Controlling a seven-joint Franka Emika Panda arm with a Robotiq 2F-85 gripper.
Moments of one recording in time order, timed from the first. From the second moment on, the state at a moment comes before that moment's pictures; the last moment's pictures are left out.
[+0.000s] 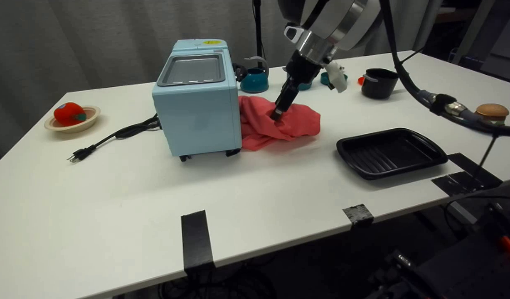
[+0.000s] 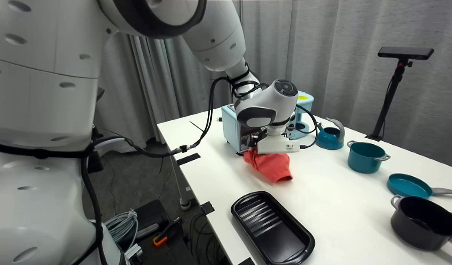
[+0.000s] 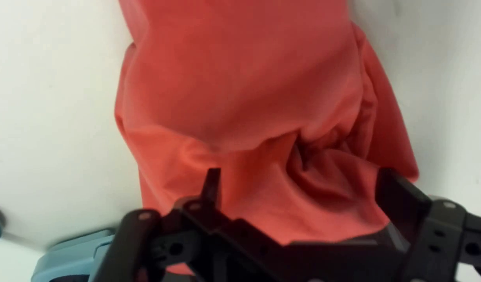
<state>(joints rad) -0.15 0.45 0.31 -2.10 0.70 2.73 -1.47</state>
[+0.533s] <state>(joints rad) -0.15 0.65 0.30 -2.03 0.60 2.93 -1.46</state>
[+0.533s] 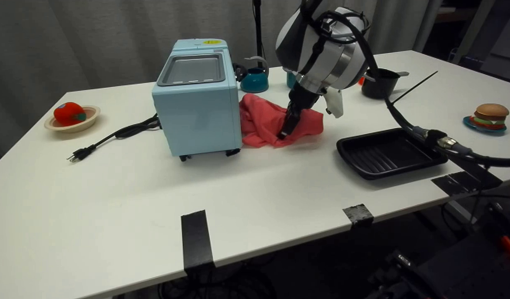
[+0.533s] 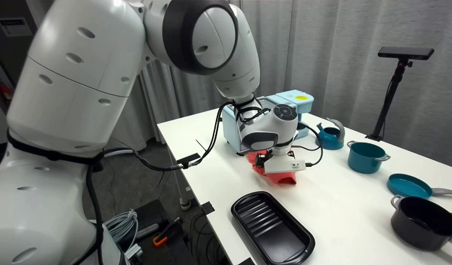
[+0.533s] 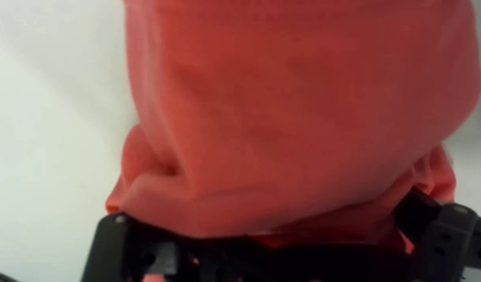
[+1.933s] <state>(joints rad) -0.13 0.61 0.00 -1.83 -0.03 2.60 -0.68</state>
